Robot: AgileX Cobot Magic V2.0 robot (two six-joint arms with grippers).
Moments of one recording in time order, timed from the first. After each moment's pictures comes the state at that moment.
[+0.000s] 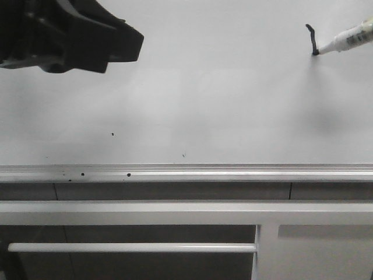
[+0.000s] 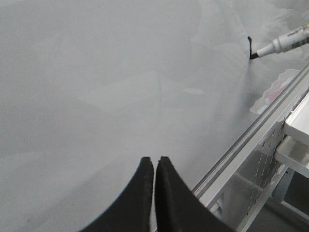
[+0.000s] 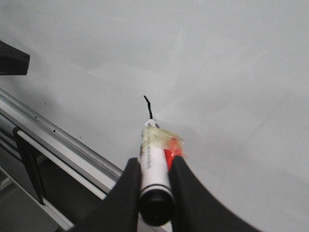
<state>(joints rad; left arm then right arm) -0.96 1.14 -0.56 -0.68 -0.25 0.71 1.09 0.40 -0.45 -1.00 0.74 0.89</state>
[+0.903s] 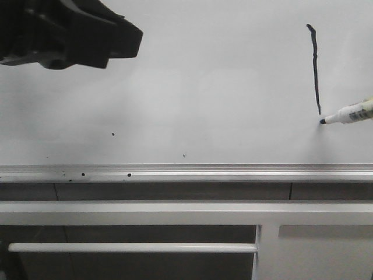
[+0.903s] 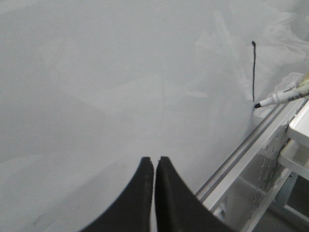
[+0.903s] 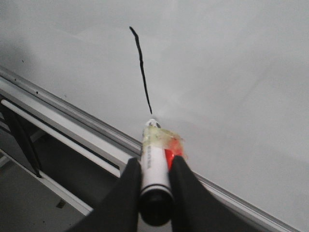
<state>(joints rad) -0.96 1.14 -0.56 -0.68 -0.26 0.71 1.09 0.39 -0.33 -1.00 0.75 1.01</state>
